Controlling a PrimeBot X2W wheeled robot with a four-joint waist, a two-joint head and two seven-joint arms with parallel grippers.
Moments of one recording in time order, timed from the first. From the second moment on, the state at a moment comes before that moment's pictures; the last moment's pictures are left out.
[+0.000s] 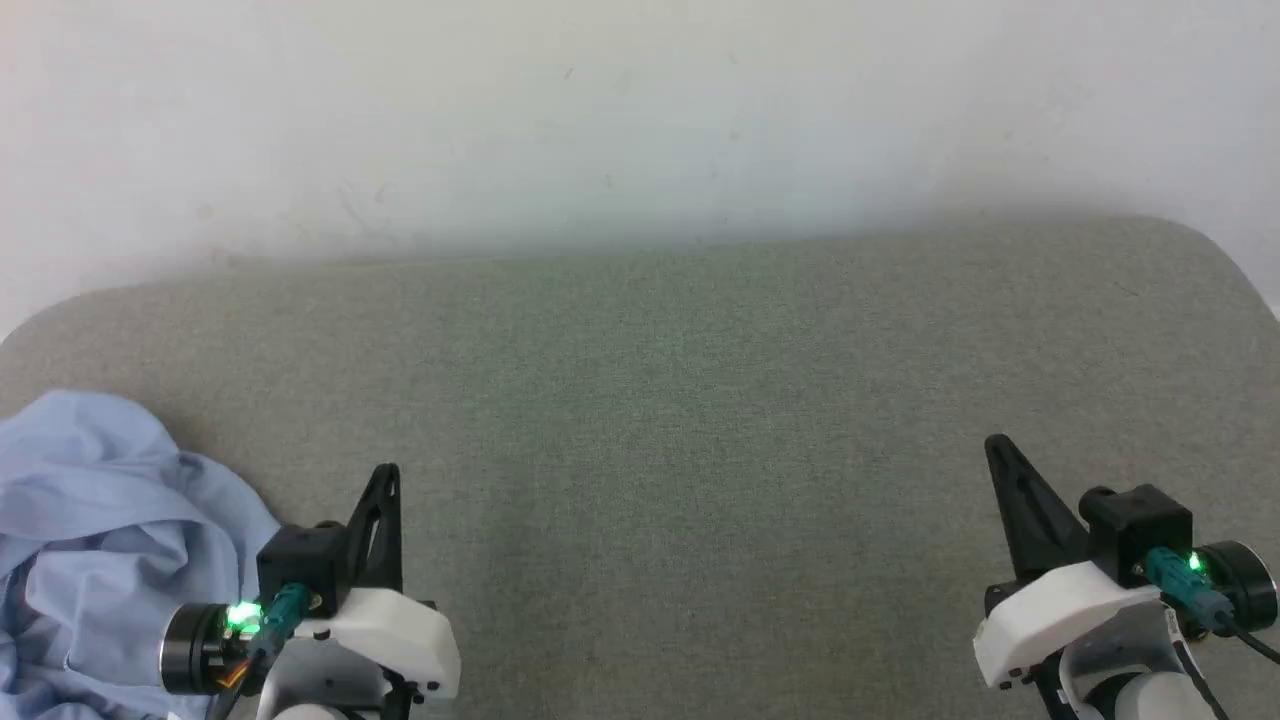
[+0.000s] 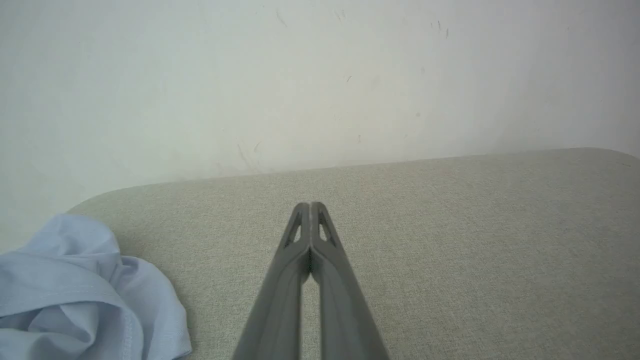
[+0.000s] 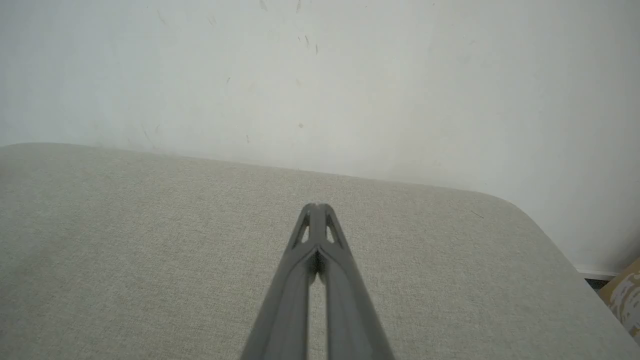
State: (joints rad) left arm 0.01 0.05 0.00 0.00 0.00 0.00 0.00; right arm 0.01 -0.05 0.00 0.00 0.01 0.13 0.00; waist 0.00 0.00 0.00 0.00
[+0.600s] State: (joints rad) left arm 0.01 0.05 0.00 0.00 0.00 0.00 0.00; right arm 0.01 -0.05 0.00 0.00 0.01 0.13 0.00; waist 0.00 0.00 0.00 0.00
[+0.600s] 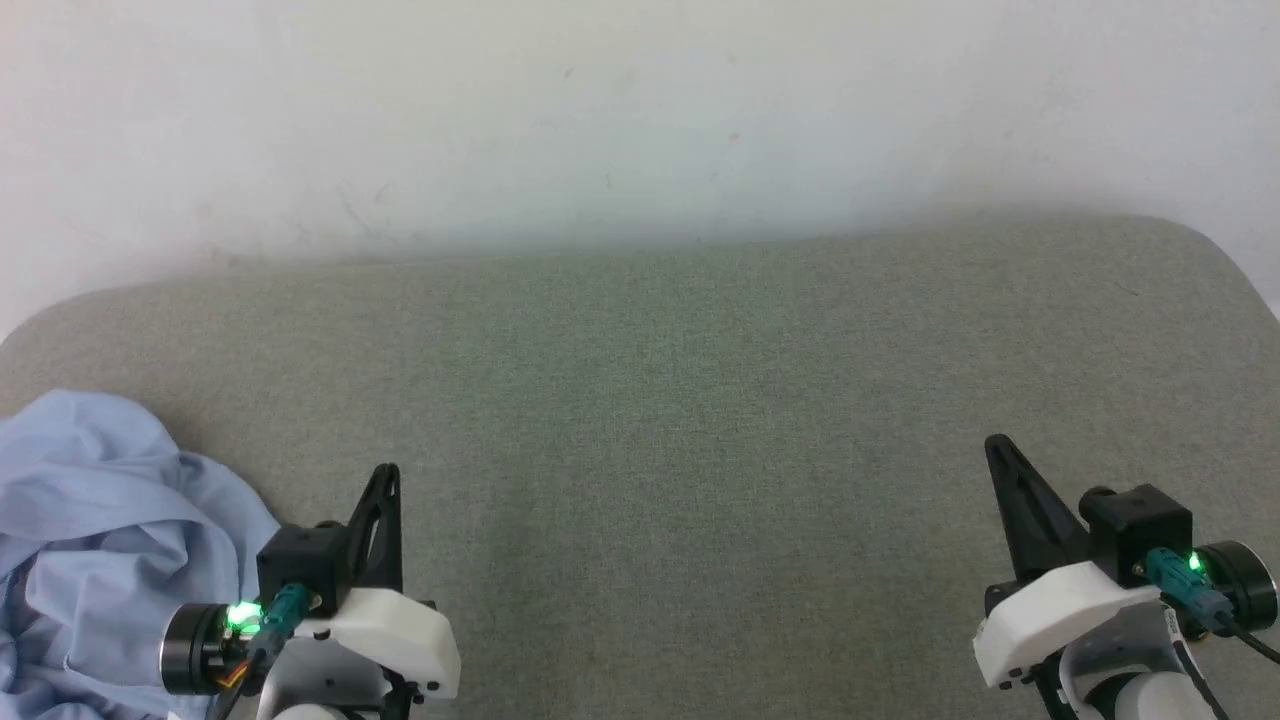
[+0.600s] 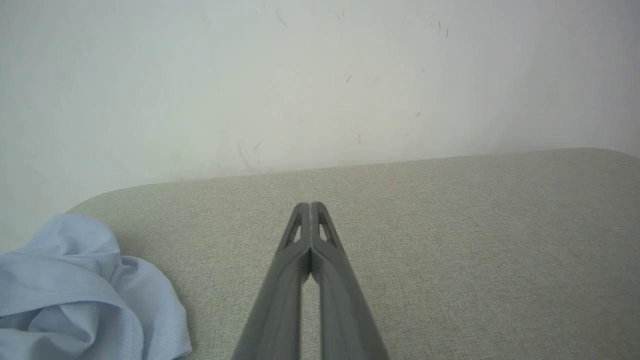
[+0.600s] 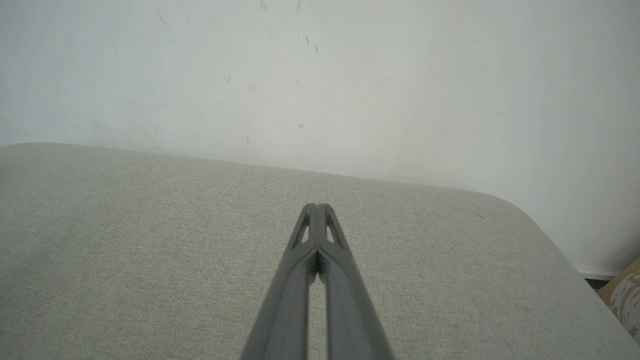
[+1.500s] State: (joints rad) left arm 0.01 0.05 -0.02 0.01 -0.05 0.00 -0.03; right arm 0.01 -0.05 -0.01 0.01 0.04 0.13 -0.03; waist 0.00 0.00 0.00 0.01
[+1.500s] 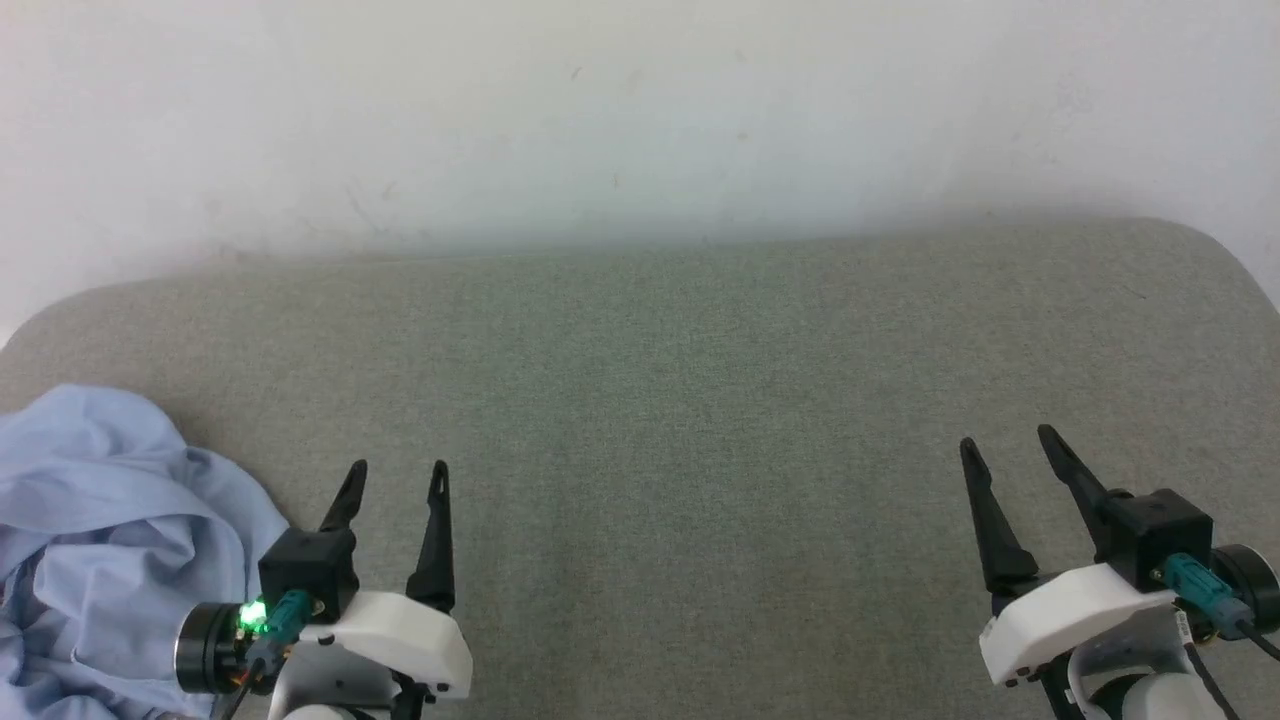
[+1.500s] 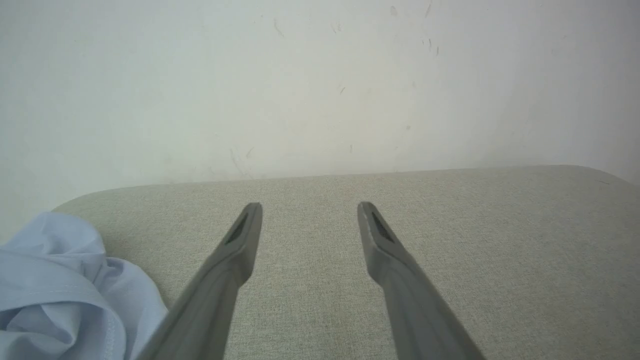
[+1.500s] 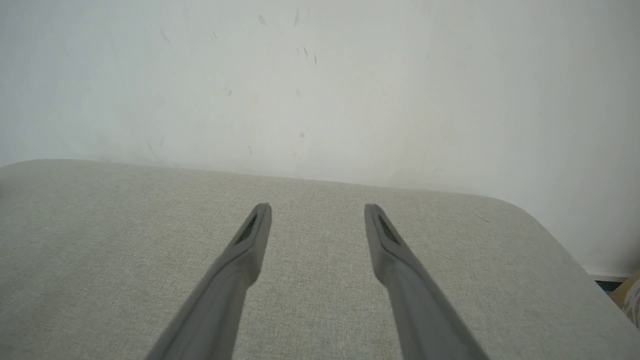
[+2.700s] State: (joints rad) left arm 0.01 0.05 -0.02 0.01 -0.15 0.02 -0.11; right arm 0.02 -0.05 0.00 0.00 0.04 0.13 -0.09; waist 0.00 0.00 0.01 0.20
